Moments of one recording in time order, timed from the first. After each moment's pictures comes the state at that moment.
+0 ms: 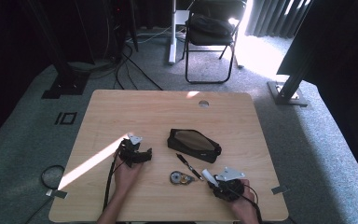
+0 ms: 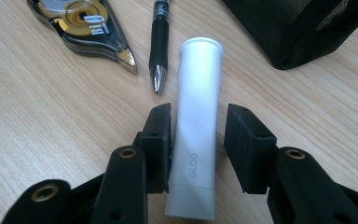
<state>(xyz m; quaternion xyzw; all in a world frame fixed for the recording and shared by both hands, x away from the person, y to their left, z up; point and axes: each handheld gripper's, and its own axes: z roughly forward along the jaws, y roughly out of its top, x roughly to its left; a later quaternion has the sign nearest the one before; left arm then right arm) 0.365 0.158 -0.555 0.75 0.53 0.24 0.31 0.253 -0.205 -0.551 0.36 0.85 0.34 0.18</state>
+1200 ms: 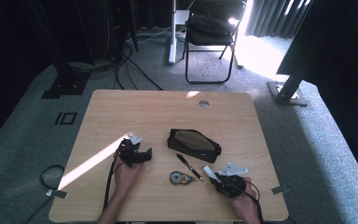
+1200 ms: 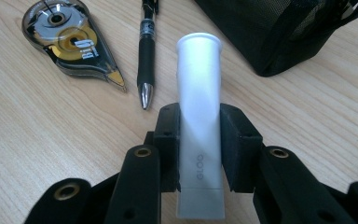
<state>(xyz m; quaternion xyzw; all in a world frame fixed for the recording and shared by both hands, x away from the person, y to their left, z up) 0.365 0.158 -0.555 0.75 0.53 0.24 0.31 0.261 -0.209 -0.542 0.39 0.84 0.35 0.17</state>
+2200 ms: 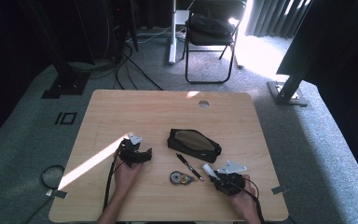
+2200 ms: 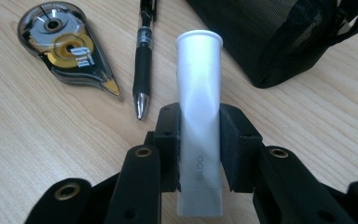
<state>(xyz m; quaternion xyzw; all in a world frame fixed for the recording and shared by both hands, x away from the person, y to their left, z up) 0.365 0.158 -0.555 0.75 0.53 0.24 0.31 0.267 -0.207 -0.539 0.38 0.84 0.35 0.17</state>
